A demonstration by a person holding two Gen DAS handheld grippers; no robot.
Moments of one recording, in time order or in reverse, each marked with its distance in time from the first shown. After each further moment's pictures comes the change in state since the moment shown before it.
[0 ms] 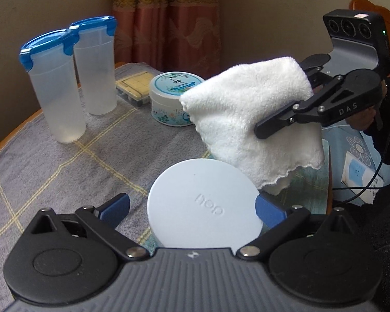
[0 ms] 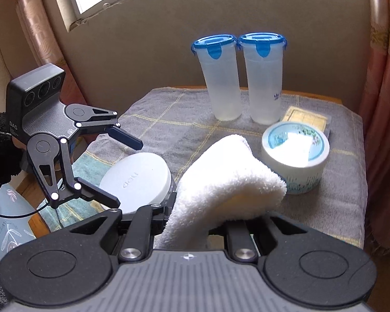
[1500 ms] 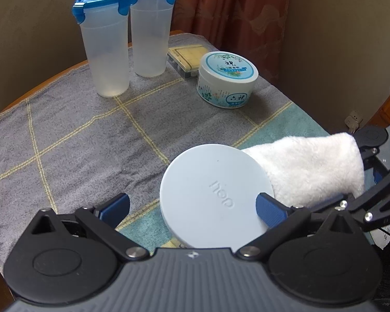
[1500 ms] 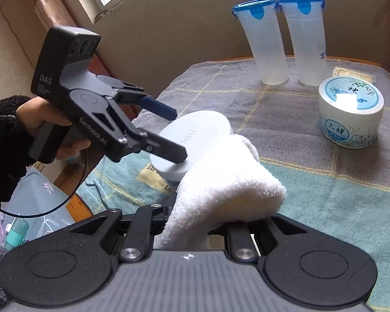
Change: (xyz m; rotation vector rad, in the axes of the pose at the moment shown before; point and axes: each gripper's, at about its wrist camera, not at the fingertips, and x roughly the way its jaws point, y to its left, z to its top) left arm 0.002 -0.007 0.006 -0.254 0.122 0.170; right arm 0.021 0.023 -0.037 0.071 0.065 0.188
